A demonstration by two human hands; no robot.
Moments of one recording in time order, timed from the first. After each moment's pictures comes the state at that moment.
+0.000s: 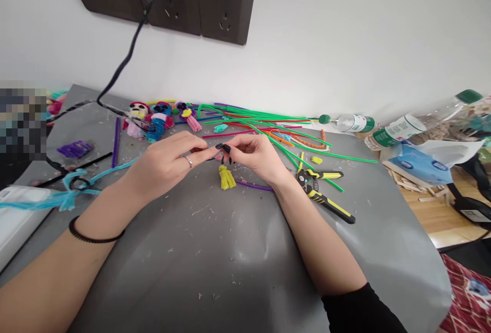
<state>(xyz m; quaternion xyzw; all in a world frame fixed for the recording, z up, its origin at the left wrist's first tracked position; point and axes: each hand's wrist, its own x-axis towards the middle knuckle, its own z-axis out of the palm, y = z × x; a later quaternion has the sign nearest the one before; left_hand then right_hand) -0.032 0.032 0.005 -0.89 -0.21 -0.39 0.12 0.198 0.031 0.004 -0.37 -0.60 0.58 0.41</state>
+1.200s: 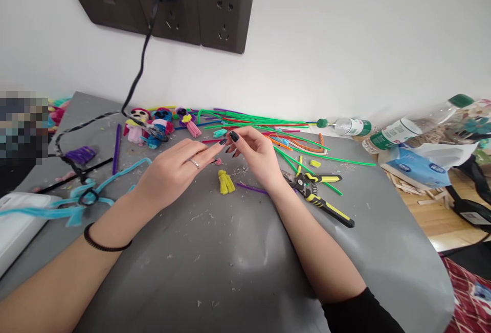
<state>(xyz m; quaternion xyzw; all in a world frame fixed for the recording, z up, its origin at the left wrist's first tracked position) -0.026 0.029 -0.009 -0.88 -0.27 -0.37 0.12 0.190 0.033 0.001 -0.41 -0.58 0.48 0.52</state>
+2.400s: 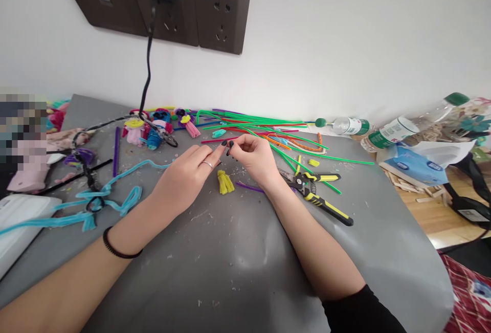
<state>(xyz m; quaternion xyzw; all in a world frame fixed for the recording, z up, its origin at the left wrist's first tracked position) -0.008 0.018 -0.022 -0.88 -0.33 -0.29 0.16 0.186 0.036 -0.002 -0.49 -0.51 0.51 0.49</state>
